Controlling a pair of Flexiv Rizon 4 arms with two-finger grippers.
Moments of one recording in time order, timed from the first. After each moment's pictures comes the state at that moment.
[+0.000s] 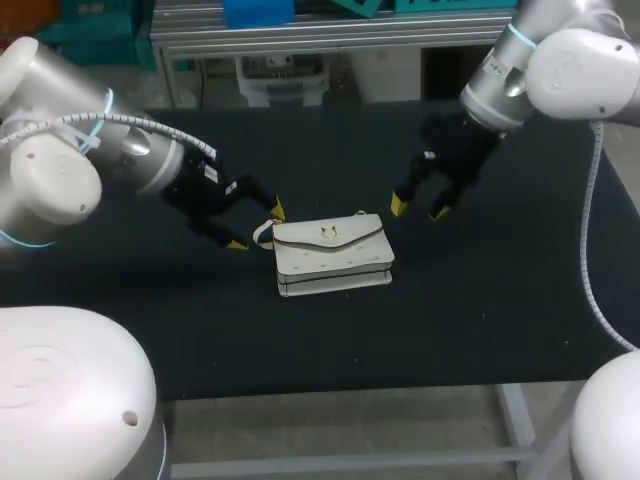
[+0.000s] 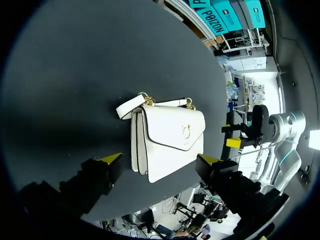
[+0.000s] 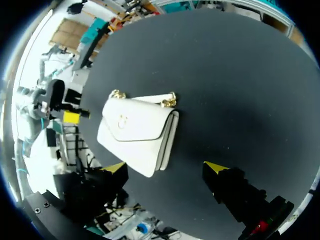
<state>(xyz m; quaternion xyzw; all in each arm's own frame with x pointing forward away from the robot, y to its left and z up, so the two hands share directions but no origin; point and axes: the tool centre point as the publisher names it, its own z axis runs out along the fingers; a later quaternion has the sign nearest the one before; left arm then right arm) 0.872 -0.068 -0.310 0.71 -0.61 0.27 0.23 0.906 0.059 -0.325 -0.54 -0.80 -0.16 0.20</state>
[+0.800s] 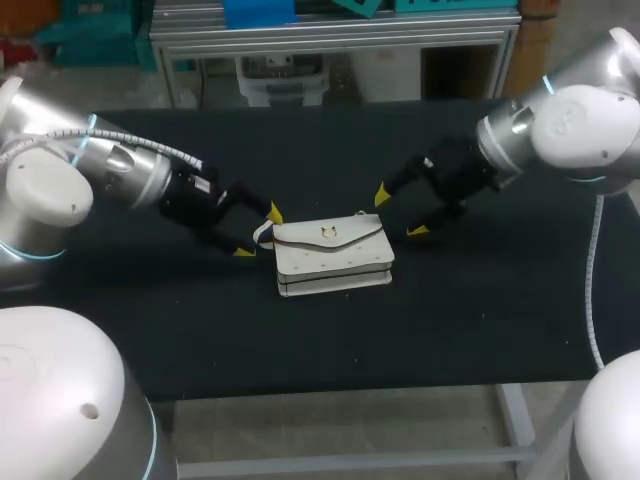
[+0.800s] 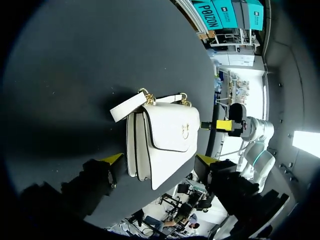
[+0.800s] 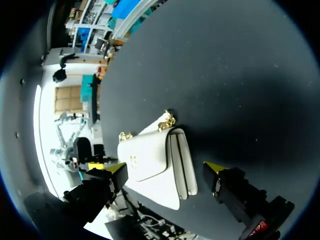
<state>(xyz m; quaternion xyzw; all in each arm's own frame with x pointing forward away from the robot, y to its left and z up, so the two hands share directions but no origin) 0.879 -0.070 -0.334 0.68 -0.59 0.30 0.32 0.925 0.098 -0.351 -0.69 -0.61 -0.27 0.29</state>
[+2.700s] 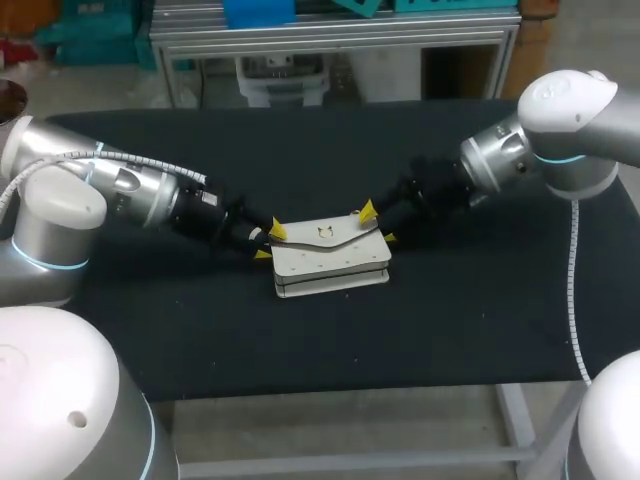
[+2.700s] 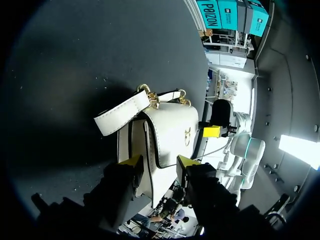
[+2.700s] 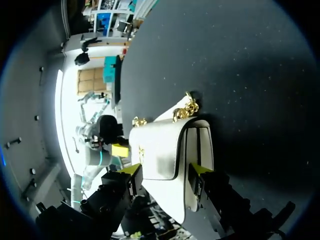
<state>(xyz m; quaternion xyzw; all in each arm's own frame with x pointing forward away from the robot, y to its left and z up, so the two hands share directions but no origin) 0.885 -0.091 -0.360 0.66 -0.55 0.32 0.39 0.914 0.137 -0.372 -0.60 -0.63 -0.30 0.40</state>
